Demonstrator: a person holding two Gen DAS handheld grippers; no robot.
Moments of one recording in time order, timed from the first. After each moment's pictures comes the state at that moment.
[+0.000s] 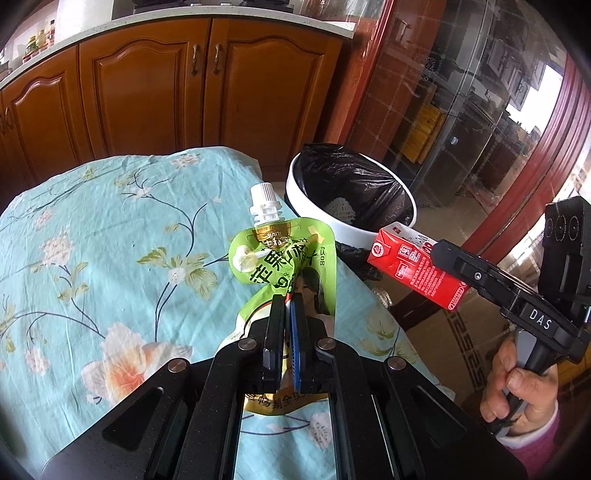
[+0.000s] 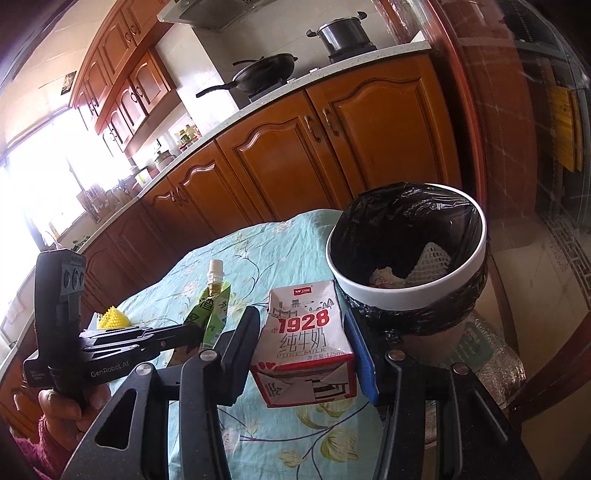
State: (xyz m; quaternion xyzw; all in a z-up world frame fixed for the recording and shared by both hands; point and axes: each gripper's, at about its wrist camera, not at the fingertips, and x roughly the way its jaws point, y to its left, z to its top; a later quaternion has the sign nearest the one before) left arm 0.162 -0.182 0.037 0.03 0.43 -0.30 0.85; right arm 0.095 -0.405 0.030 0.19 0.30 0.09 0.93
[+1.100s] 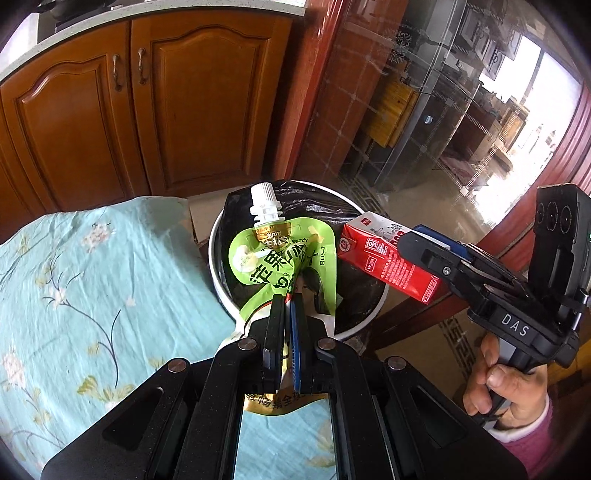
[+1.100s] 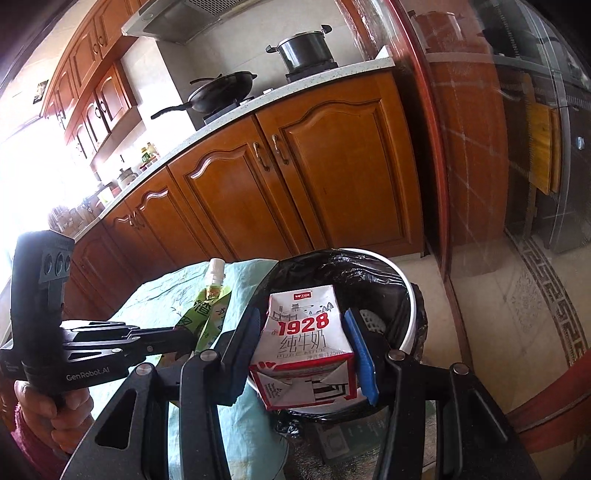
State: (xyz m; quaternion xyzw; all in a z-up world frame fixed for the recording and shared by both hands) left arm 0.248 -0.305 0.061 0.07 0.45 -0.36 0.81; right arm 0.164 -0.484 0.052 0.17 0.29 0.02 0.94
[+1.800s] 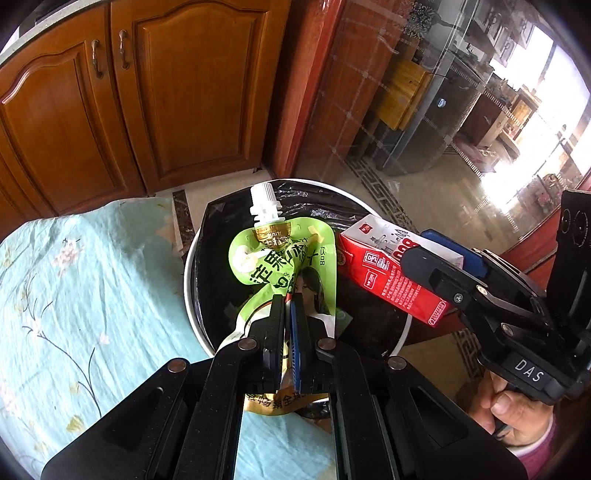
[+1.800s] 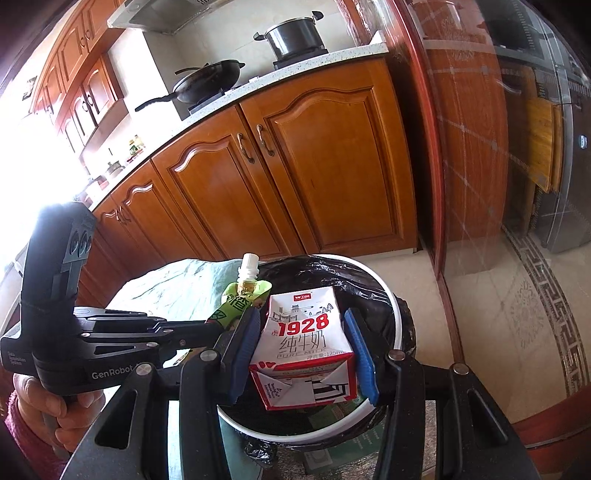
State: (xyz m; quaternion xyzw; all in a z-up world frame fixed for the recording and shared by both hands) left arm 0.285 -0.354 0.040 0.09 0.49 -0.35 0.79; right arm 0.197 -0.504 0.039 0.17 0.32 0.02 0.93
